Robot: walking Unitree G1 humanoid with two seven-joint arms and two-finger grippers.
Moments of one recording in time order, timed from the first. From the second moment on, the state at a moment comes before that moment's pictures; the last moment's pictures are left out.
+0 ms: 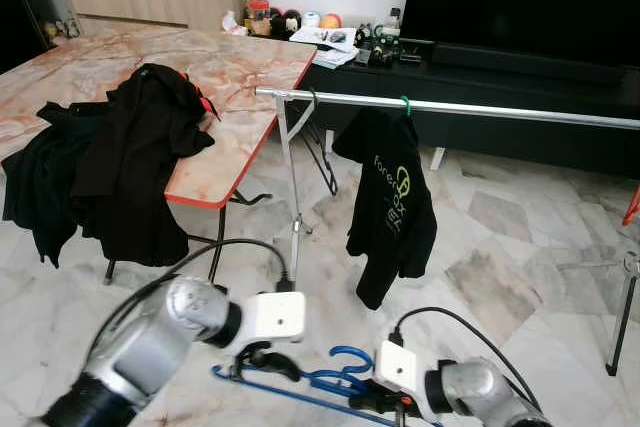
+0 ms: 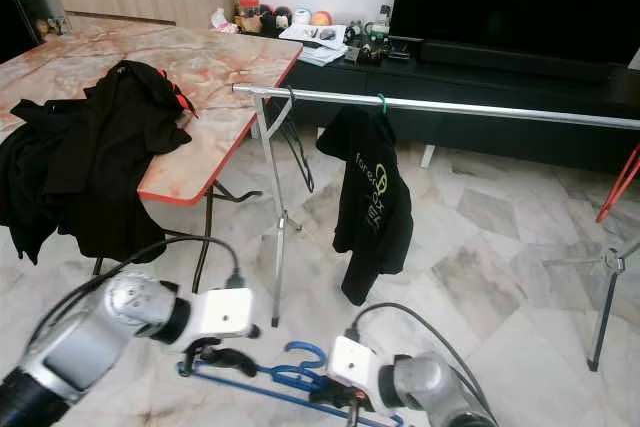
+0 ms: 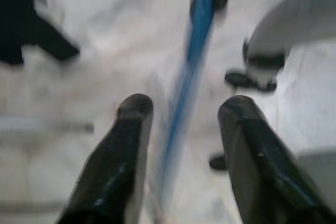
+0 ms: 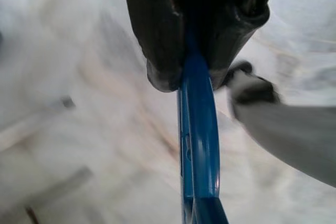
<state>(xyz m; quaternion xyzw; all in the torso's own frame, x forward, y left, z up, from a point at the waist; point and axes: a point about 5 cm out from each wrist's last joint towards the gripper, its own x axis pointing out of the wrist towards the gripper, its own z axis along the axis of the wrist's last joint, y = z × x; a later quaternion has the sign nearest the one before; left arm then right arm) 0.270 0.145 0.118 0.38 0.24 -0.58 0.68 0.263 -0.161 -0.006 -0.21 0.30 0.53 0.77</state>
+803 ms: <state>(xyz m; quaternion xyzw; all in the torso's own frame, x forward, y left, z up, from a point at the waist) 0.152 0.221 -0.088 0.11 0.54 -0.09 0.83 0.196 -0.210 -0.072 0.12 0.39 -0.11 0.91</state>
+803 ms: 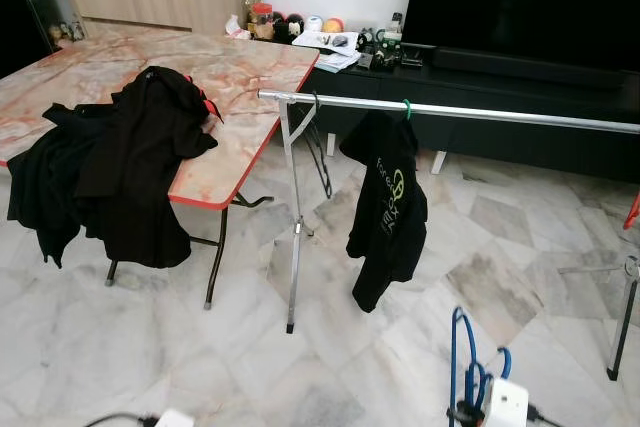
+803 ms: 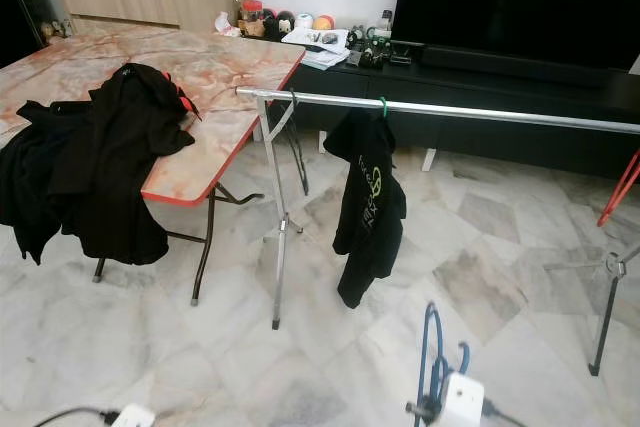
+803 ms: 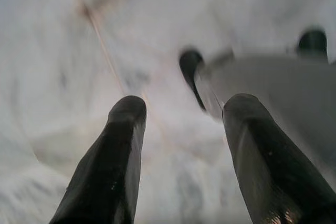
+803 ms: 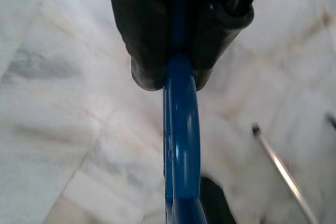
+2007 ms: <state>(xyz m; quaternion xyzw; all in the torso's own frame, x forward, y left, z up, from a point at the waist) 0.137 0.204 -0.101 0.08 0.55 -0.06 0.83 0.185 -0.230 -0.074 0.12 0.41 -0.13 0.90</state>
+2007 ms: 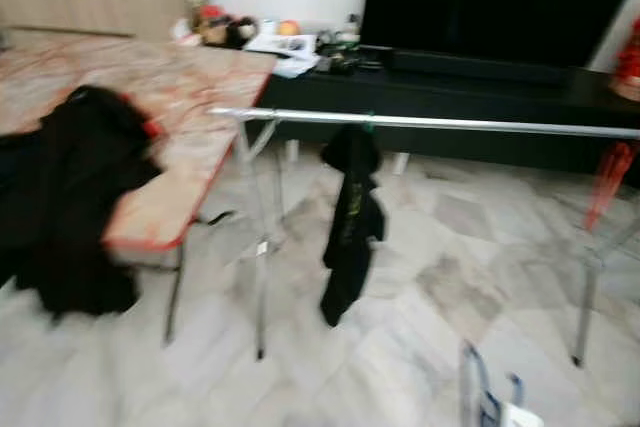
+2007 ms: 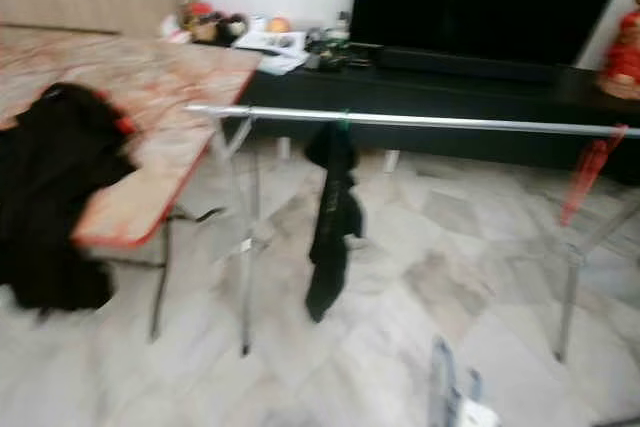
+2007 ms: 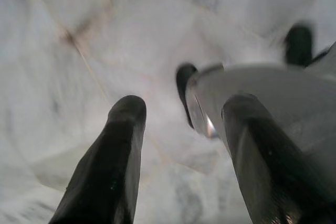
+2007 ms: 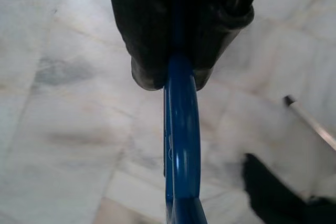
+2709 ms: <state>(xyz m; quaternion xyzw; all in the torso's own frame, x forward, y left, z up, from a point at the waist) 0.154 0.188 -0.097 0.09 0.53 -0.08 0.84 0.172 -0.231 -0.080 0.11 0.43 -0.14 0.89</state>
